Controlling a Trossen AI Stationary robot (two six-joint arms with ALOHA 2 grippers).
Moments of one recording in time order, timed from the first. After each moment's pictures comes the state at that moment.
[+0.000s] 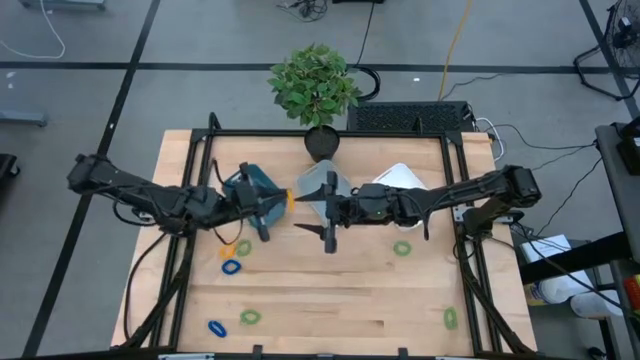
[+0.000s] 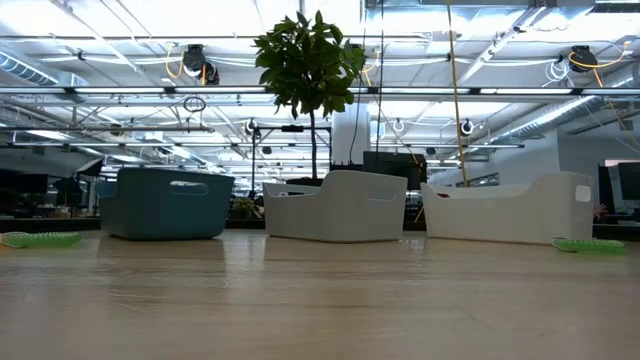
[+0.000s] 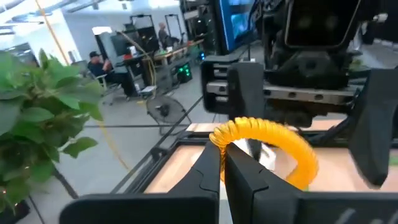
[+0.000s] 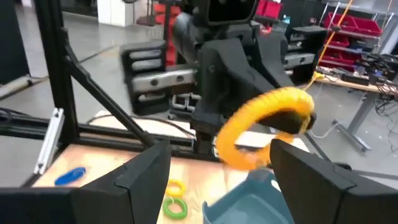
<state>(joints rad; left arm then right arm) -0.29 1.08 0.83 0.23 -0.62 0.18 0.15 1.61 1.28 0.24 0.18 -0.13</state>
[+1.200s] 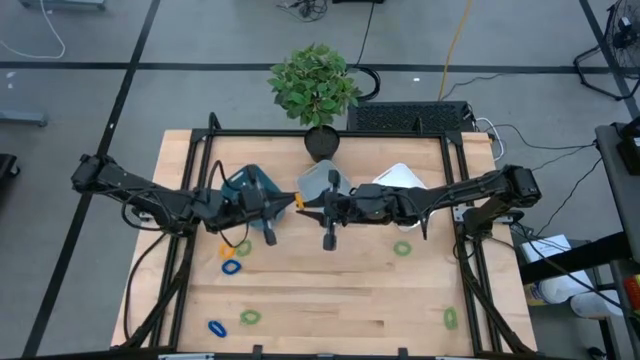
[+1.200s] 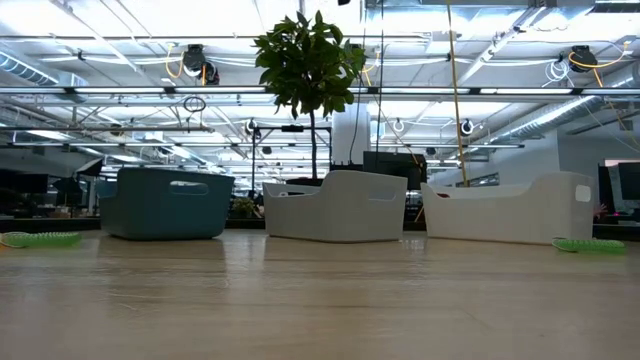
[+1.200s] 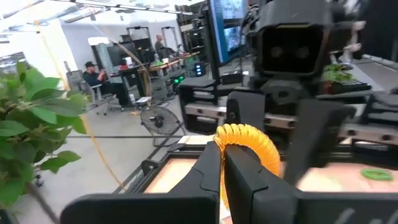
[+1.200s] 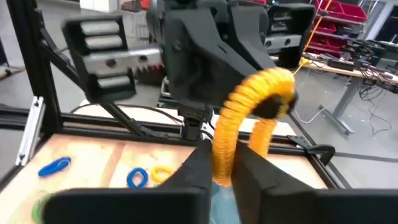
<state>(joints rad) -0.30 1.14 0.83 0.37 -0.59 0.20 0.15 1.61 1.28 0.19 0.23 -0.12</state>
